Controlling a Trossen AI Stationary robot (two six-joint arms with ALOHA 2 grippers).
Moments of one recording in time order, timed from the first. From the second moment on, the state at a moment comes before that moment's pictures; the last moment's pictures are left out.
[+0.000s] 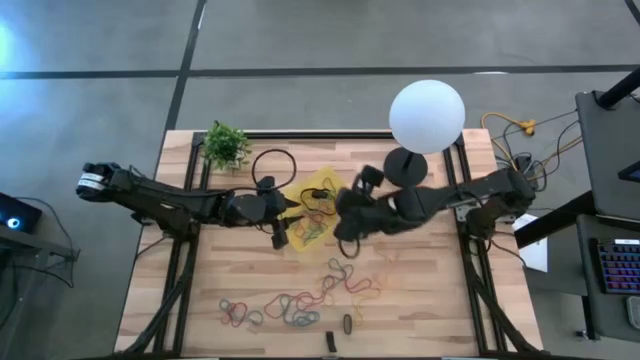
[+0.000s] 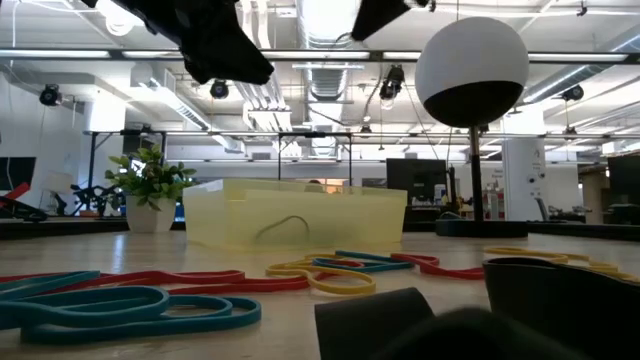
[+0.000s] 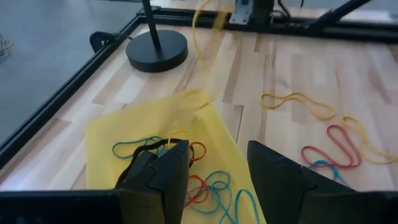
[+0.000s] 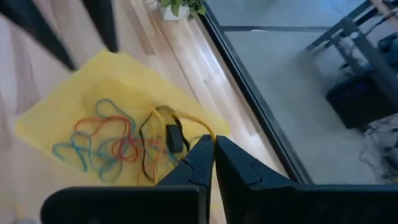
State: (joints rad) left arm -0.16 1.17 0.80 -0.11 -0.39 -0.20; right arm 0.23 1.70 1.62 -0.90 0.77 0.31
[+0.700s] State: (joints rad) left arm -0.17 0.95 0.78 -0.23 -0.40 -0.23; right arm -0.04 1.71 1.40 -0.59 0.30 0.20
